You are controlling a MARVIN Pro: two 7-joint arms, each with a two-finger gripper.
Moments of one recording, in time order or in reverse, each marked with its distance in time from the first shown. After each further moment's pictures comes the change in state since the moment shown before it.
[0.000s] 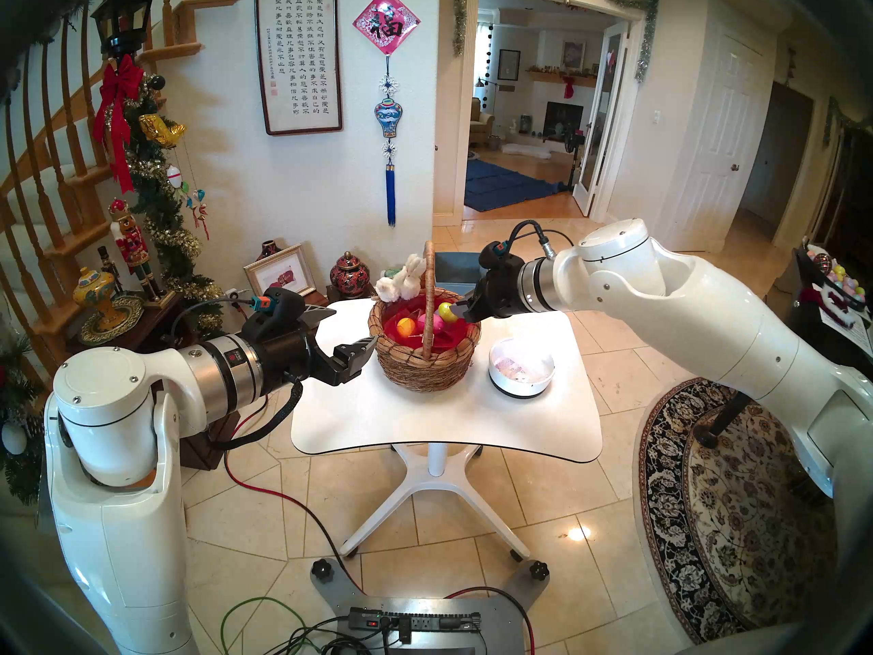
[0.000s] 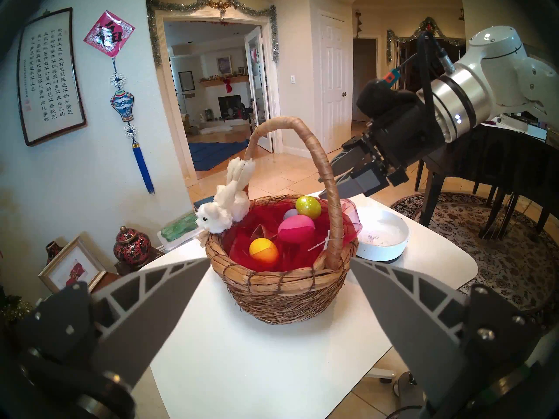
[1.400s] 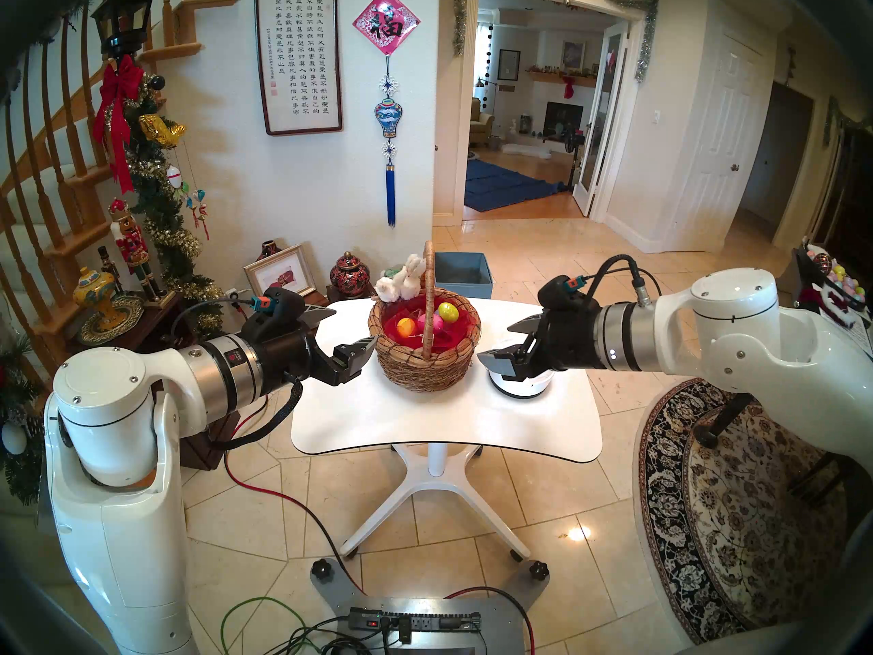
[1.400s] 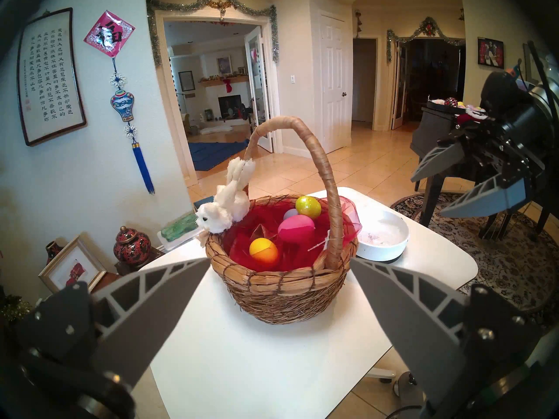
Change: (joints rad) left arm 0.000 0.000 0.000 0.000 0.000 0.000 0.000; right arm -0.463 0.457 0.355 -0.446 0.219 -0.141 -0.029
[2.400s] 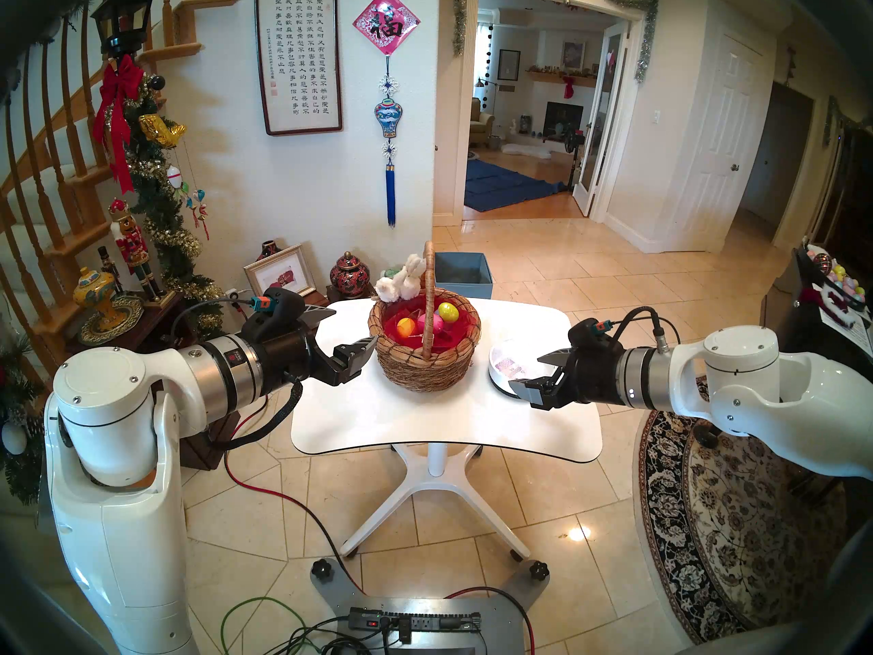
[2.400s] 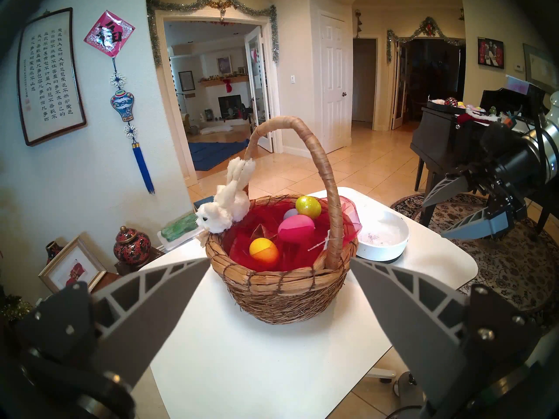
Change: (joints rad) left arm 0.000 0.000 0.000 0.000 0.000 0.000 0.000; right arm -0.219 0.109 -0.020 0.091 -0.046 -0.261 0.030
